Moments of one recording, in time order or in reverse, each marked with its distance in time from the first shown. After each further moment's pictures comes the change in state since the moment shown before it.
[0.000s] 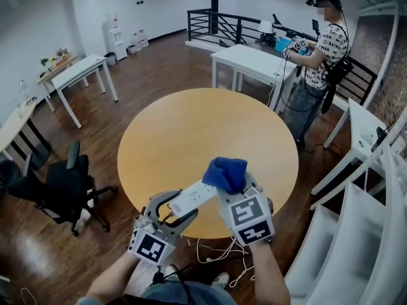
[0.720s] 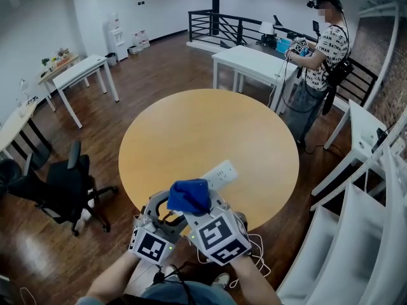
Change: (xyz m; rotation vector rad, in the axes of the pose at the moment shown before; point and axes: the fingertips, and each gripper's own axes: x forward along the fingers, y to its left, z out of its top) left arm -0.002 0.007 0.001 0.012 -0.001 0.024; right arm 0.008 0.114 0.017 -0.043 -0.015 0.277
